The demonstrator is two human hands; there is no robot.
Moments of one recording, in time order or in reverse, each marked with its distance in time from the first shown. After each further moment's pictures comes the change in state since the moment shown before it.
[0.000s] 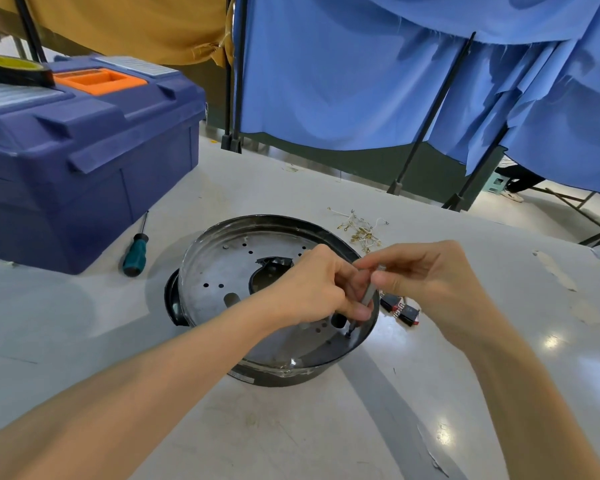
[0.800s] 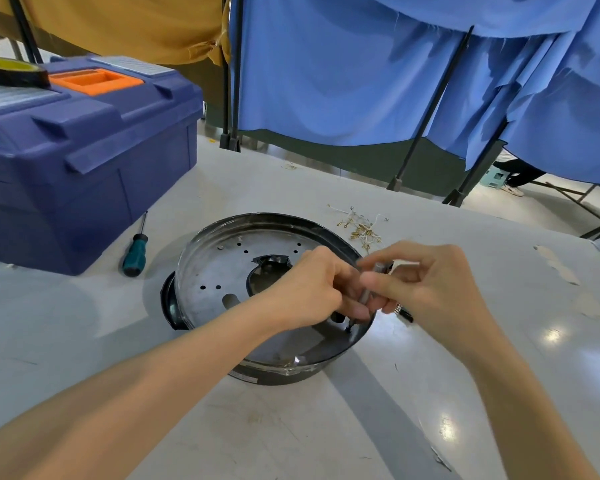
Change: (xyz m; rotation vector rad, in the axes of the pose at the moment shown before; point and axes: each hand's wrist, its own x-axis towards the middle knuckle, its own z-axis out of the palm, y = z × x) left_hand -0.003 -0.002 0.002 0.023 0.005 0.034; right_hand -0.011 -0.017 0.019 -0.155 0.173 0.128
